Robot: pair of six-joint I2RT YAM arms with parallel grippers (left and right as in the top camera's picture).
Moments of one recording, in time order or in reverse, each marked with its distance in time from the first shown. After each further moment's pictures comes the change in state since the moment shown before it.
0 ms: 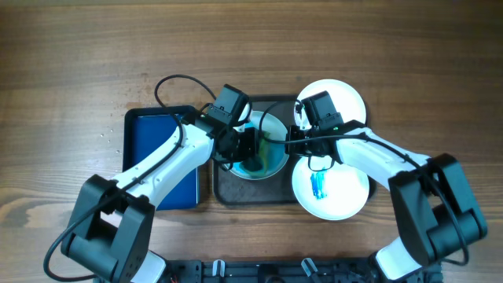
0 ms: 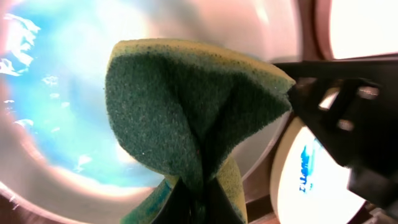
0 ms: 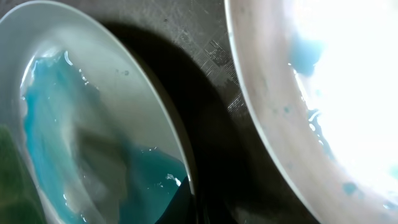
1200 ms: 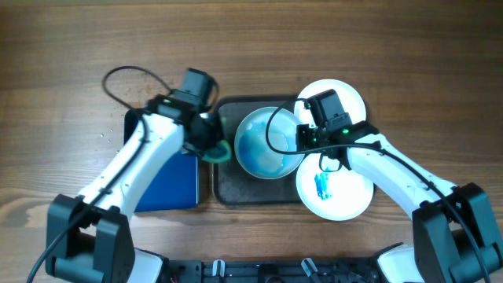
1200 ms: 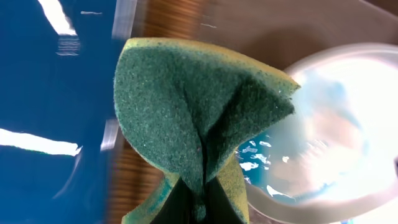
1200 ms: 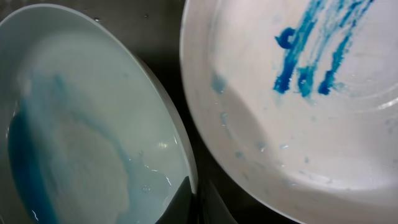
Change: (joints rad) left arm 0.214 -0.076 0.090 -0.261 -0.213 -0.064; right arm 0.021 -0.151 0.008 -0.130 0.241 -0.146
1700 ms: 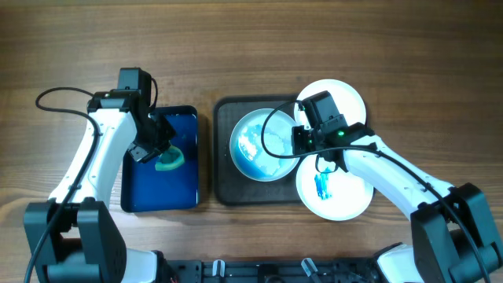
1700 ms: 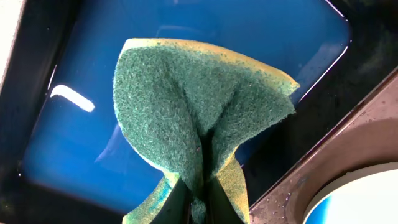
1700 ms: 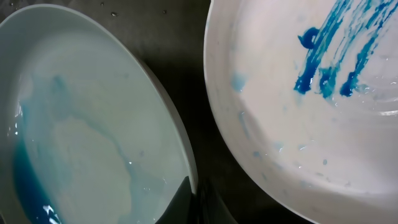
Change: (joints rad) left arm 0.296 0.000 0.000 -0.143 -0.079 0.005; right arm 0.023 0.000 0.002 0.005 0.000 -0.006
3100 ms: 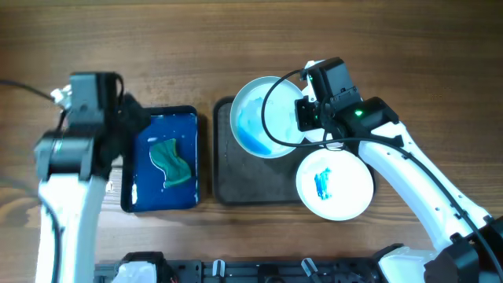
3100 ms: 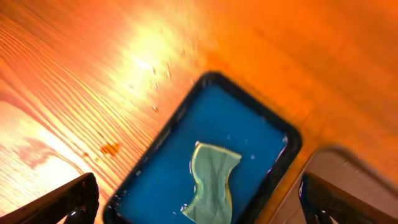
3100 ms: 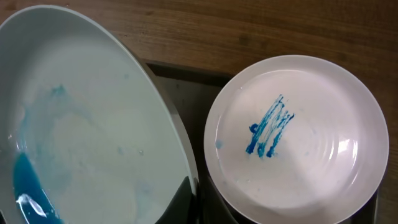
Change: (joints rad) left arm 0.003 -0.393 0.131 -0.069 -0.340 0.012; right arm 0.000 -0.090 0.308 -0.276 0.102 -0.144
